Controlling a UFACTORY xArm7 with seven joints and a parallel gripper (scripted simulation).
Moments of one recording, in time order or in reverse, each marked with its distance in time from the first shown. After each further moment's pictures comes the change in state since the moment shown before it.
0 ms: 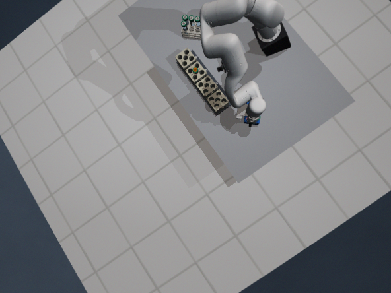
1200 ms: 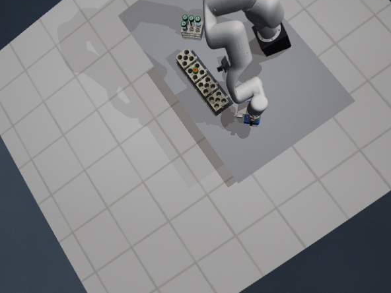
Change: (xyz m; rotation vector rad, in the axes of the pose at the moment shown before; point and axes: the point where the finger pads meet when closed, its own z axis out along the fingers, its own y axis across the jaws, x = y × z) arm 0.000 0.000 -0.045 0.000 0.000 0.000
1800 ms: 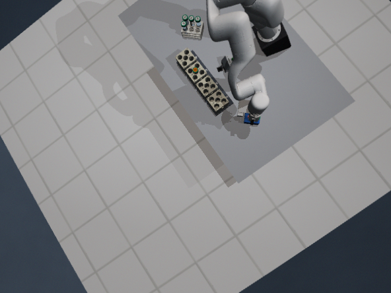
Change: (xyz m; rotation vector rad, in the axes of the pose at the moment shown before) arm 0.000 0.000 -0.032 0.000 0.000 0.000
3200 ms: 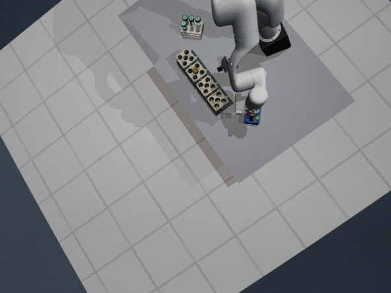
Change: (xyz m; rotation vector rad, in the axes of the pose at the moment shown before) arm 0.018 0.011 -0.043 -0.004 0.012 -0.136
